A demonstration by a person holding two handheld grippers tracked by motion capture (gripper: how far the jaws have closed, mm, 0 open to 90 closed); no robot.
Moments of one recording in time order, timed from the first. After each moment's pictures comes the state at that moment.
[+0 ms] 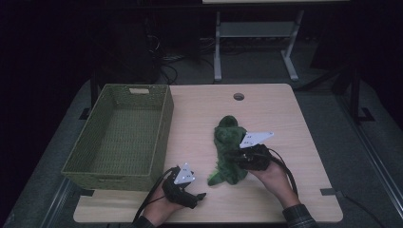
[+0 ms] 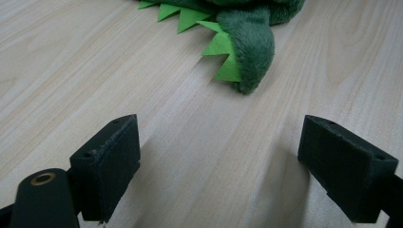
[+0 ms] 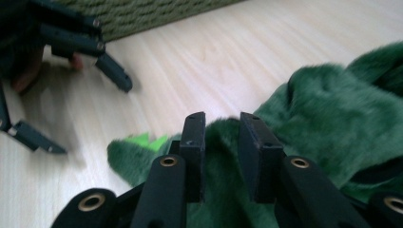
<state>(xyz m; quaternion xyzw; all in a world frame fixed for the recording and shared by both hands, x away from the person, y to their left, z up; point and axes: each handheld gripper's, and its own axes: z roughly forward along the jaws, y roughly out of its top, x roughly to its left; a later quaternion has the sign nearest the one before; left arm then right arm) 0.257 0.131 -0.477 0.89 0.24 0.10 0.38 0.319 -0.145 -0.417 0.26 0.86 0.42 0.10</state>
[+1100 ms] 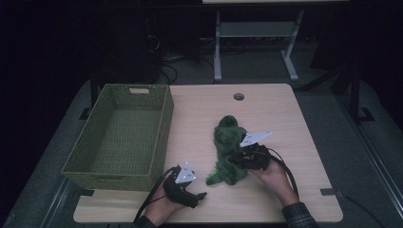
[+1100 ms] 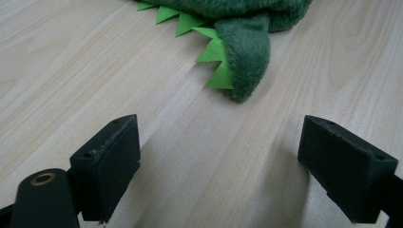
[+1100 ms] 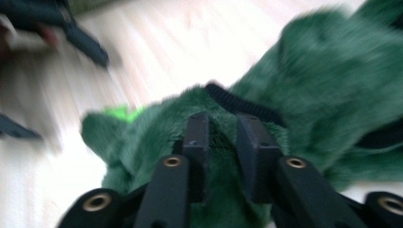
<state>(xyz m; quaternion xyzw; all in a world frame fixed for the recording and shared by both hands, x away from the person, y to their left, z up) 0.259 0.128 -0.476 0.89 0.24 0.10 0.37 0.333 -0.152 -0.439 0.29 0.87 0.39 0.06</state>
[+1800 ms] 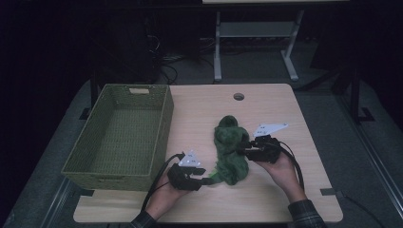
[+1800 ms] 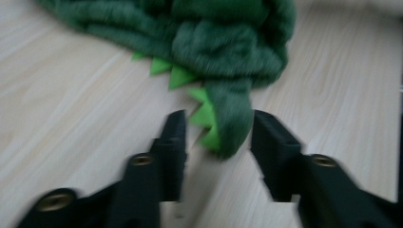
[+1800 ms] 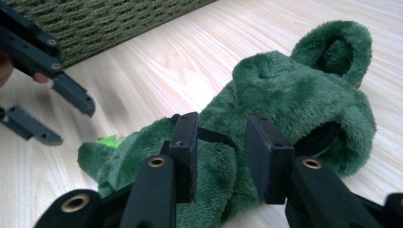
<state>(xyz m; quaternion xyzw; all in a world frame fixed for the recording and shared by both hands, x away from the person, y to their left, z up) 0.286 0.112 -0.441 0.89 0.24 0.04 0.39 0.340 -0.178 -0.416 0.32 0.84 0.44 0.08</state>
